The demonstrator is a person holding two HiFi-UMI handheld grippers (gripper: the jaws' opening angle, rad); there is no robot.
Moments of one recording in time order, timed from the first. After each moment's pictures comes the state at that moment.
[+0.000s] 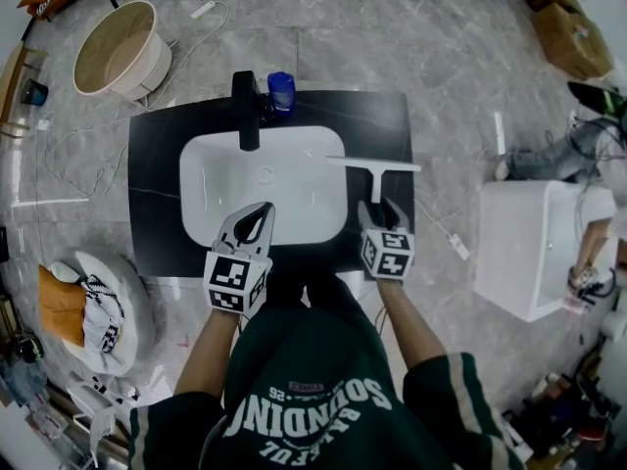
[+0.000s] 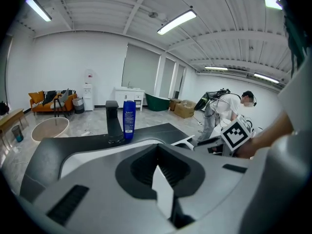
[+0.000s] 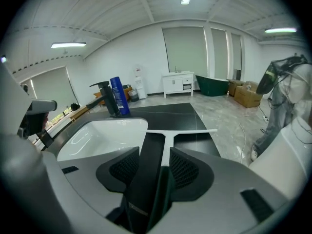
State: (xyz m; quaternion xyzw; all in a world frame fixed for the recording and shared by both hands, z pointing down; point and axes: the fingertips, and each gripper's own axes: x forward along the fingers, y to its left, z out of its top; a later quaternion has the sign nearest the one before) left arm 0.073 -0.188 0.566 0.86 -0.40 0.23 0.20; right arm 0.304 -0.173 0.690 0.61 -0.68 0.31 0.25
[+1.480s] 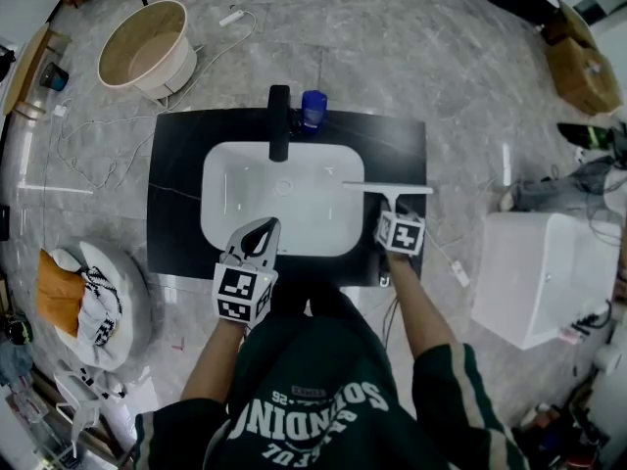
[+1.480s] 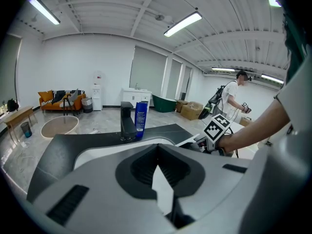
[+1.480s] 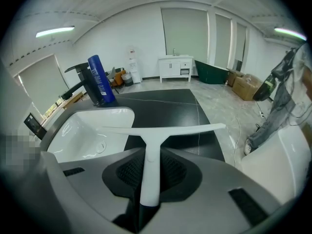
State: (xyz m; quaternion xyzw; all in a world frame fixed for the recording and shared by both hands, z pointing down) left arm 0.036 -0.178 0.562 0.84 -0.44 0.22 0.21; right arm 0.317 -0.221 0.729 0.60 -0.63 0.38 0.32
